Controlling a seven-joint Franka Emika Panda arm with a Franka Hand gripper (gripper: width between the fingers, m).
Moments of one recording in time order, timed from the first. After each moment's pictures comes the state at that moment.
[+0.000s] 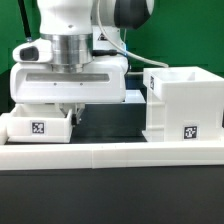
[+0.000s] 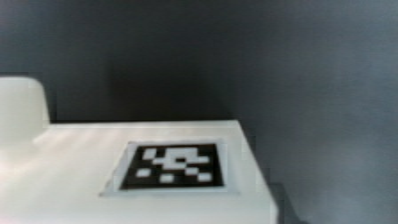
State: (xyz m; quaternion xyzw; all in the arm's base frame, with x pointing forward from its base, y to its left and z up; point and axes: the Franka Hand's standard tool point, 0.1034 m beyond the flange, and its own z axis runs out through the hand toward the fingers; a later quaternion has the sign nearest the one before) arm 0.515 -0.088 0.015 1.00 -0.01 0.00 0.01
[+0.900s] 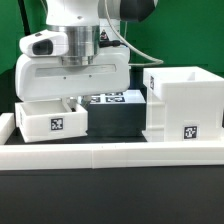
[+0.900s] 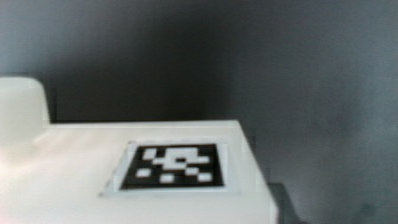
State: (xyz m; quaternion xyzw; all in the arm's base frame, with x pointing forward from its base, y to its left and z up) arm 0.520 -0.082 0.024 0.98 0.19 0.00 0.01
